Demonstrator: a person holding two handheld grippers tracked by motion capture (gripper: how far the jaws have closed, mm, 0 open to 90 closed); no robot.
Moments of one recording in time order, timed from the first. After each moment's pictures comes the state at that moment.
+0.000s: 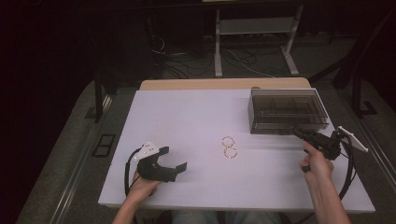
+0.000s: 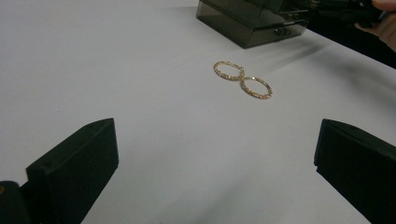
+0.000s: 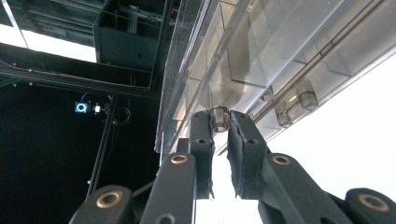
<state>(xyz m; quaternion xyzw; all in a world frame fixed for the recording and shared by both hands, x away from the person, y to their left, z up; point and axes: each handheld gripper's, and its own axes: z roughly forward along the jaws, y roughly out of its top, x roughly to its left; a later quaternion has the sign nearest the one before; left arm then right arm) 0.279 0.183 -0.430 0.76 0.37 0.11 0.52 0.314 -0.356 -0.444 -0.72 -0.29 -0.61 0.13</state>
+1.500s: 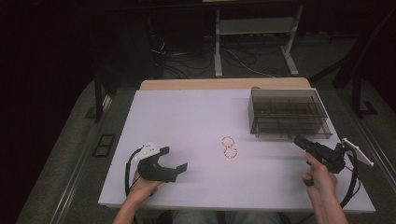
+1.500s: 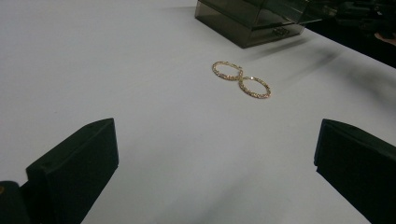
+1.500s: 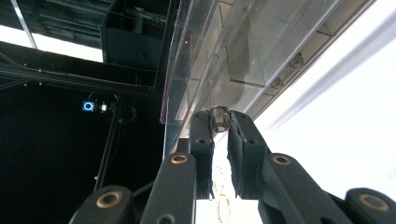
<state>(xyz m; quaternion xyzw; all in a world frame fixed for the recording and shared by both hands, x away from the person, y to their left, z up) 0.278 0.182 -0.430 0.76 0.37 0.11 0.52 0.277 -0.352 -0.447 -0.72 -0.29 -0.62 0.13</state>
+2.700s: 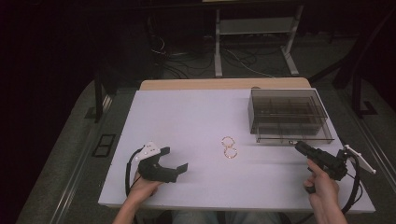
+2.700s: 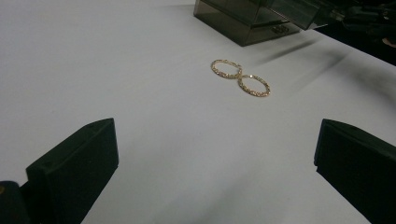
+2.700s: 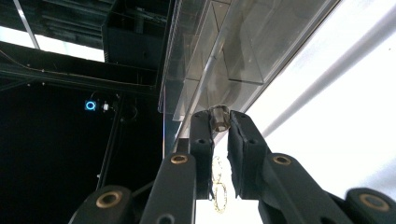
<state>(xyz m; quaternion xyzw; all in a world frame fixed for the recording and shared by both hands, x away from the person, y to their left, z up) 0.278 0.181 -0.430 0.76 0.36 0.11 0.52 0.260 -0.352 -0.453 -0.72 -0.28 -0.62 0.14</state>
